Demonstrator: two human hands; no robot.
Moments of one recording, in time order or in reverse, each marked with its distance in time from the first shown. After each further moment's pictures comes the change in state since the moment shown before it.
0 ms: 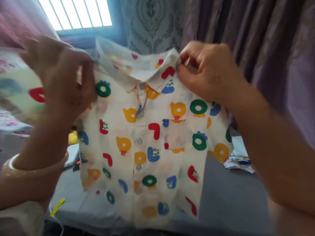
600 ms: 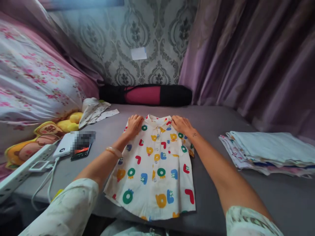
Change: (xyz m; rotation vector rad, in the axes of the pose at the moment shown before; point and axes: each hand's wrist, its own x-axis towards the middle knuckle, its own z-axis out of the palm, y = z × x) left_hand -0.173 -0.093 0.282 0.086 -0.587 -0.055; right_hand -0.145 0.073 0.271 -0.108 -0.757 0.074
